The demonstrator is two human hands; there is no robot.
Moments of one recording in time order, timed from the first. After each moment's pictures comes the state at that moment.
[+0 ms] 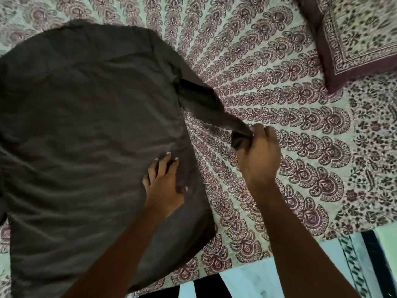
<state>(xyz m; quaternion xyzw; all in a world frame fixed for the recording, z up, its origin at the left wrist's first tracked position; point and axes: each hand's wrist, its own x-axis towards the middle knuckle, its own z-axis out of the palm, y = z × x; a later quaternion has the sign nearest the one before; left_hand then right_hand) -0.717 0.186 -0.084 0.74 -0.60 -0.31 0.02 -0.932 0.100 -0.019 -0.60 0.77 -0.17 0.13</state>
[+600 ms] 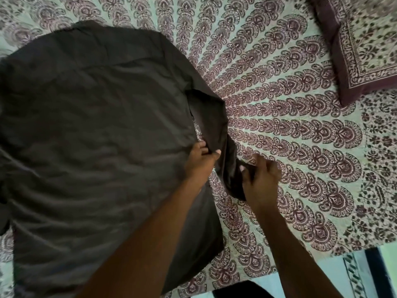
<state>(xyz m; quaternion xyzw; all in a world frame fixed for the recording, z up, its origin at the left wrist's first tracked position) -0.779 0.080 -0.100 0.72 -0.22 -0.58 0.30 -0.938 0.128 -0.067 -0.53 0.79 -0.10 0.29</state>
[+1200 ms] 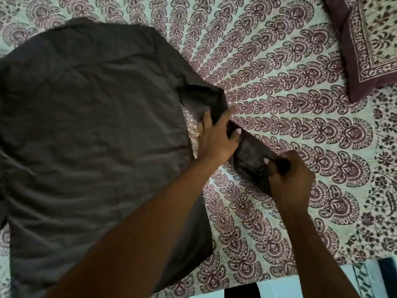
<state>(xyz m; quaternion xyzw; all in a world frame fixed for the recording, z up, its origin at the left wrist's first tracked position) -0.830 0.025 -0.054 0.71 -0.54 -0.42 0.16 -1.001 0.102 -0.035 -0.53 0.78 -0.23 0.22</state>
